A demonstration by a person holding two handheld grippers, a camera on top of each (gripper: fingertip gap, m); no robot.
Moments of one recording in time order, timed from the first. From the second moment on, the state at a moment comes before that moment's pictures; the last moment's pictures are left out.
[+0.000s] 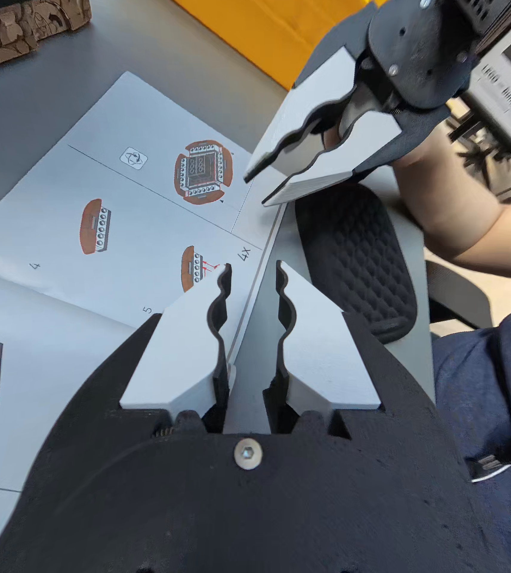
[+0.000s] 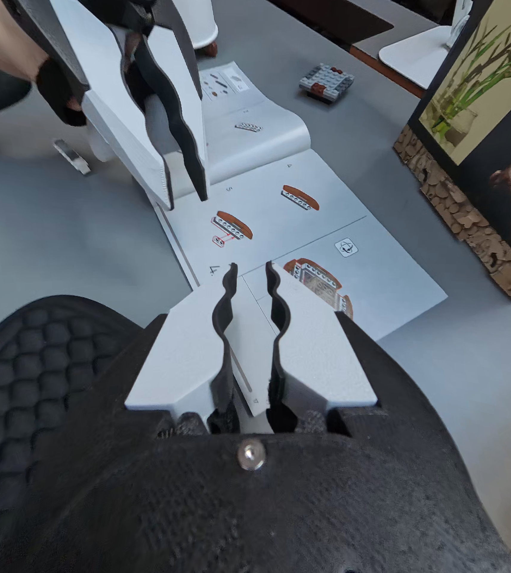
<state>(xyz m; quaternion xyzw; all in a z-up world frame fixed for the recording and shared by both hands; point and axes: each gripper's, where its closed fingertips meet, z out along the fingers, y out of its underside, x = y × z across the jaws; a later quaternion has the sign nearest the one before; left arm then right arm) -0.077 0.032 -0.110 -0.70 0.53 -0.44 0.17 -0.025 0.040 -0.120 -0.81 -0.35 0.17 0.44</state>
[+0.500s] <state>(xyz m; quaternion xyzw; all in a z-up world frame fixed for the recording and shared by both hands) -0.066 0.025 -0.161 -0.63 0.71 -0.23 0.21 -0.007 0.015 -0.147 -0.80 -0.46 0.12 0.38</state>
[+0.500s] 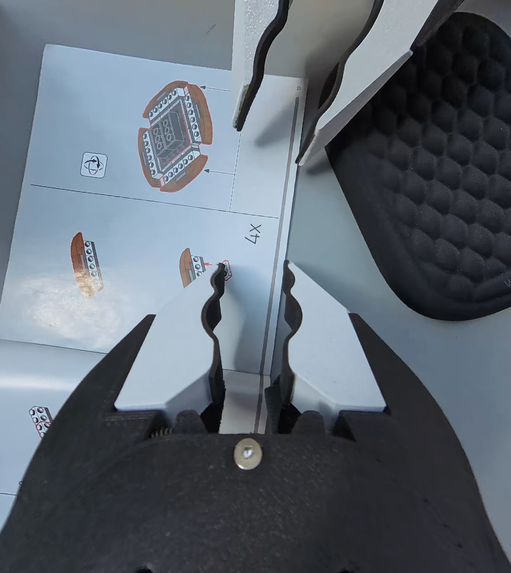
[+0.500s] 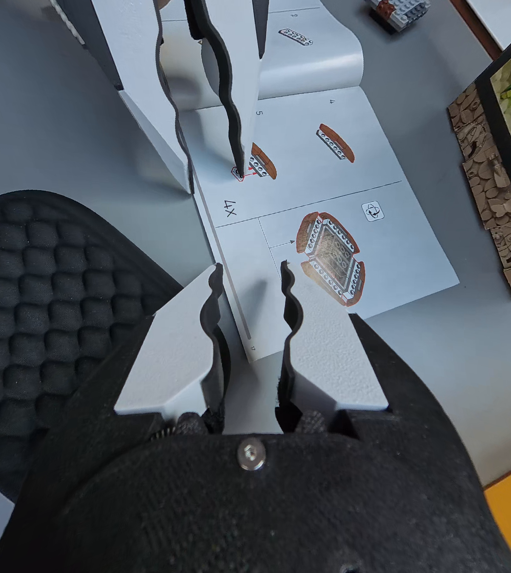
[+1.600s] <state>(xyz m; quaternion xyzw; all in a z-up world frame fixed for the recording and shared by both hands) -0.071 0.026 -0.159 -0.63 0.71 -0.27 0.18 -0.015 0.009 -0.140 -0.78 -0.47 0.13 0.39</state>
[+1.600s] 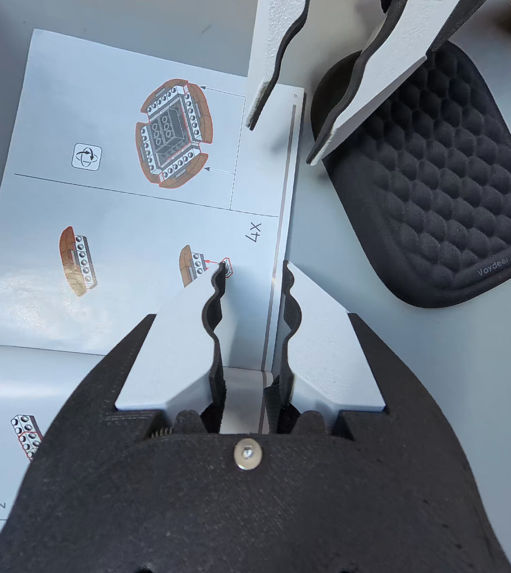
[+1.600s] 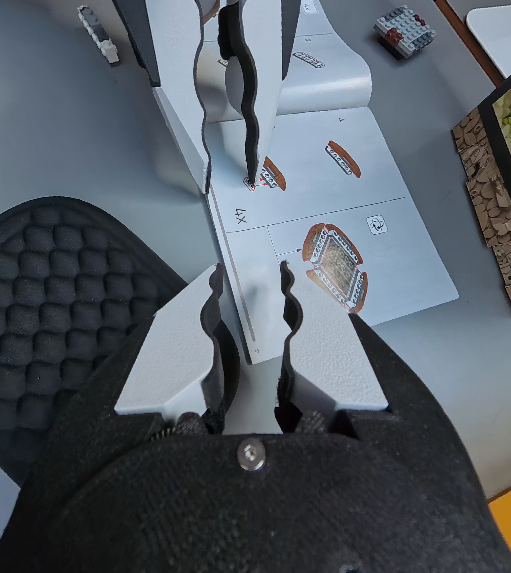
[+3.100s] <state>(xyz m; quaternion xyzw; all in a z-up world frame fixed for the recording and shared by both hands) -0.033 0.041 -0.145 -0.66 0.65 -0.20 0.32 -0.004 0.039 -0.075 -0.69 -0.46 -0.08 0.56</state>
